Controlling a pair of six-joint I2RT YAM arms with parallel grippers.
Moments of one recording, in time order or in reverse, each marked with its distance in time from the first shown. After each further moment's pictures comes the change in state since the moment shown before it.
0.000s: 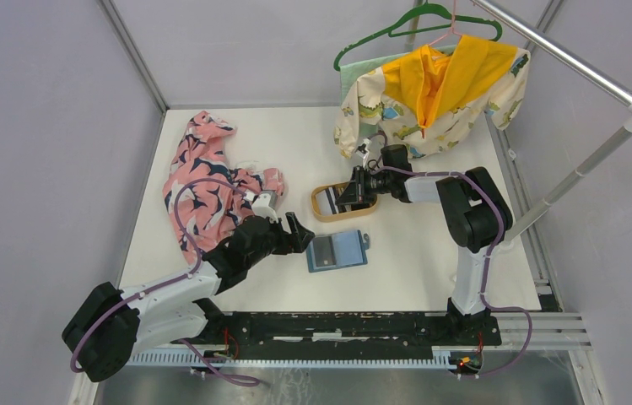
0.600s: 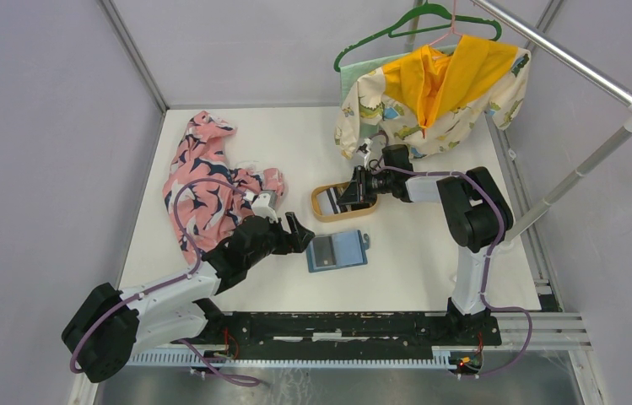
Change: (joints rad) left arm 0.000 -0.006 0.000 -0.001 0.000 0.000; right arm -0.008 0.000 0.000 -0.009 0.004 -0.016
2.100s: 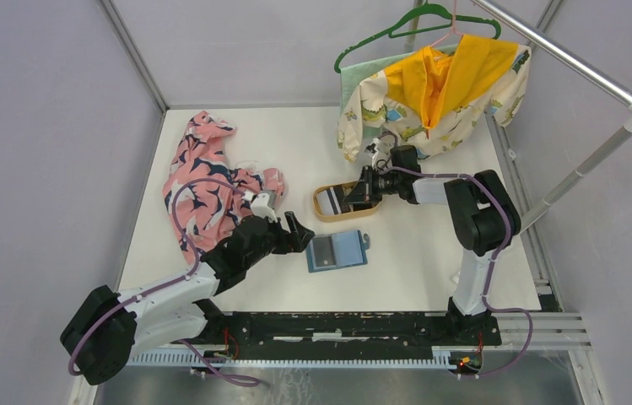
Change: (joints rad) left arm 0.000 -0.015 0.000 0.000 0.000 0.000; right arm -0.028 -0.033 -0.044 0.013 0.000 0.013
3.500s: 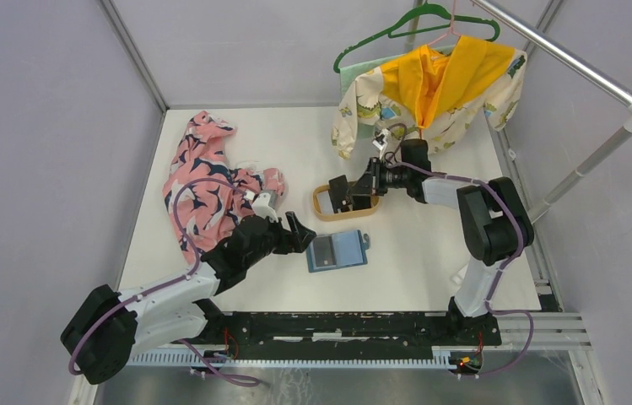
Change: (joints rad) left arm 0.000 -0.003 0.000 0.012 0.031 -0.001; right arm -0.056 -0.124 -0.037 0.034 -0.037 -0.003
